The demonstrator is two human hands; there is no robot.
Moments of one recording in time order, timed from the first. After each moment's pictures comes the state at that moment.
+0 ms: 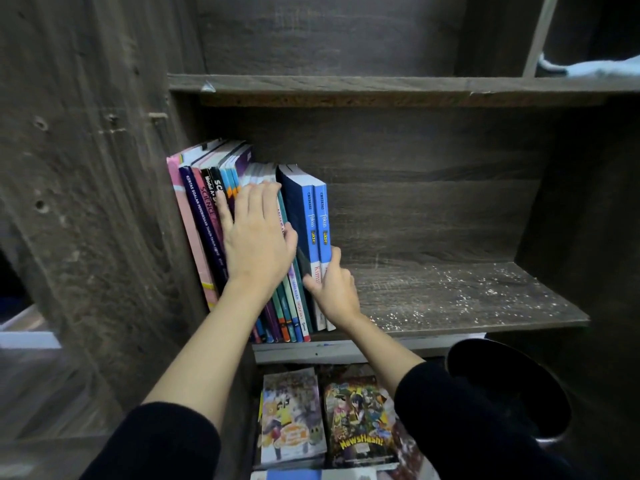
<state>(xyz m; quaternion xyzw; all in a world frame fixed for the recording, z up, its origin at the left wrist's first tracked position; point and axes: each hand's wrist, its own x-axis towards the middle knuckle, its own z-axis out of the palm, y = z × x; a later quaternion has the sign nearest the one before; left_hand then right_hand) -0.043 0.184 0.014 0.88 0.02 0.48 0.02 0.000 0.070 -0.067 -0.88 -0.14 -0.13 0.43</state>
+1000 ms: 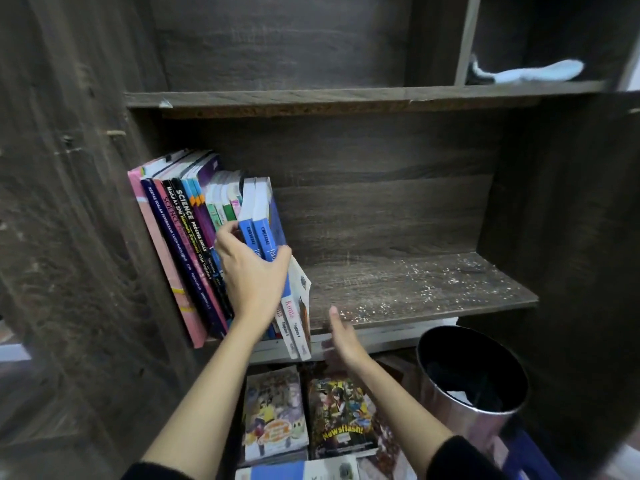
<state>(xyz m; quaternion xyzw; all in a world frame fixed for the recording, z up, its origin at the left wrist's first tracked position) -0.078 0.125 0.000 0.78 0.10 0.42 0.45 -0.026 0.005 -0.150 -0.73 0.06 0.13 0.67</state>
